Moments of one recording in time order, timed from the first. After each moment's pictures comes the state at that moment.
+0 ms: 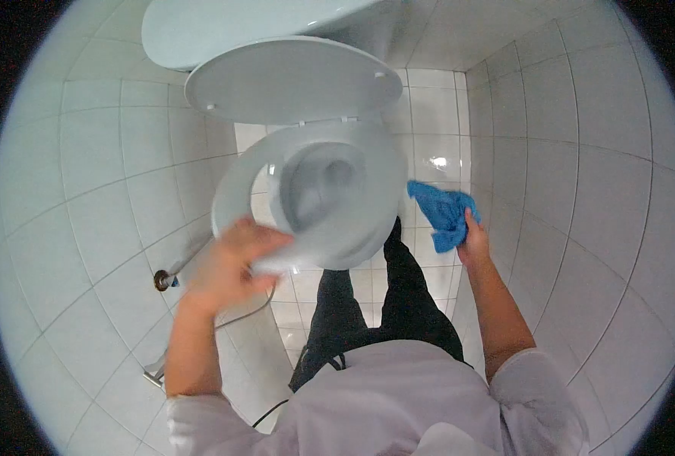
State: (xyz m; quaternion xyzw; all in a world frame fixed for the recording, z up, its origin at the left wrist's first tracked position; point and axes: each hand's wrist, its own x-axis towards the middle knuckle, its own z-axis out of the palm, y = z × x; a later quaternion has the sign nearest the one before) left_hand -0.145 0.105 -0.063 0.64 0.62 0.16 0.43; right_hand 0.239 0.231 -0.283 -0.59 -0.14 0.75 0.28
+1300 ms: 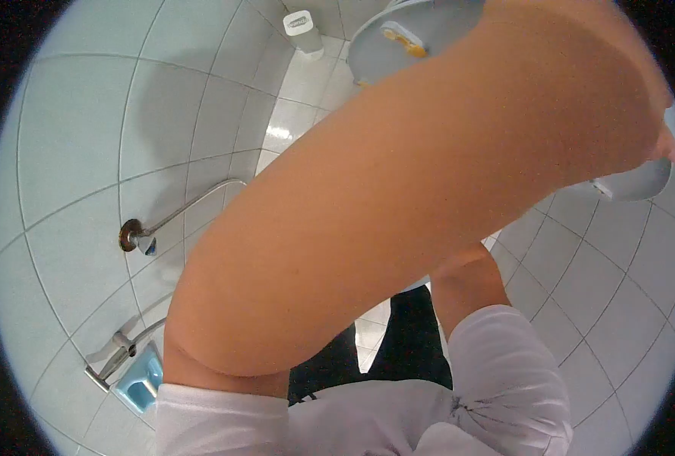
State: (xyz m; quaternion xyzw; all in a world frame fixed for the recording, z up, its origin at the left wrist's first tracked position) left_hand -0.199 0.222 -0.092 0.62 0.62 0.42 -0.22; right_hand -0.082 0.227 -0.468 -0.22 -0.96 0.14 0.05
